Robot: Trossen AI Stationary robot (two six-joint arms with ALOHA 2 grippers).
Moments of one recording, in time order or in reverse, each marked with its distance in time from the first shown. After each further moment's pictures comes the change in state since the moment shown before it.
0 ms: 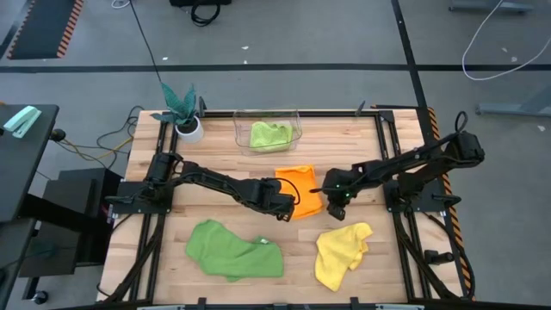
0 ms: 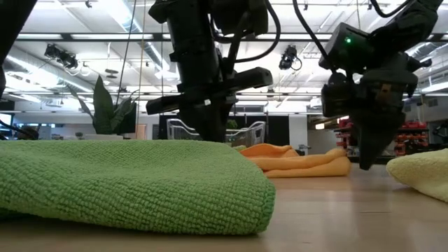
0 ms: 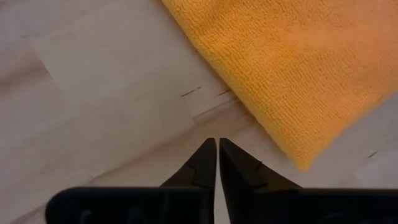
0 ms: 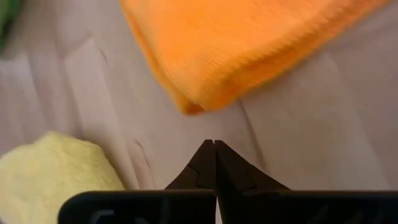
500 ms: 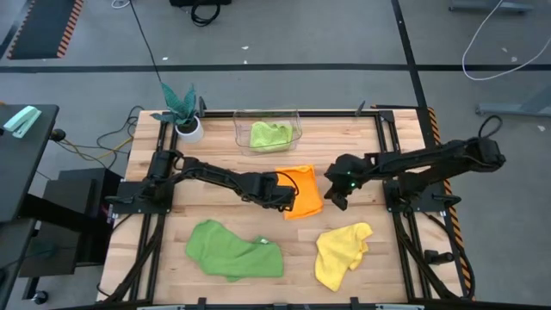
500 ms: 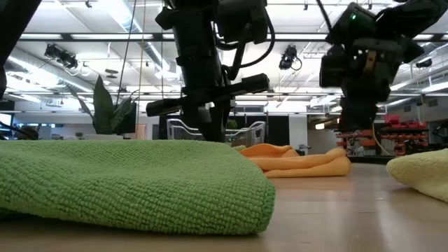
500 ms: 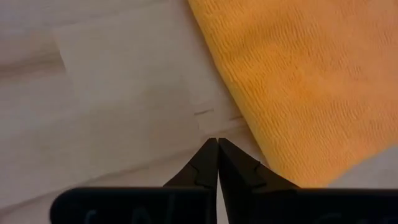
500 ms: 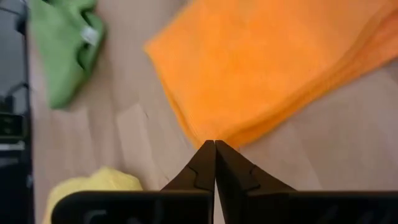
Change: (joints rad) left arm 0.049 0.000 0.000 -0.002 0.030 -0.156; right arm -0.081 -0.225 0.001 -0.035 0.013 -0.029
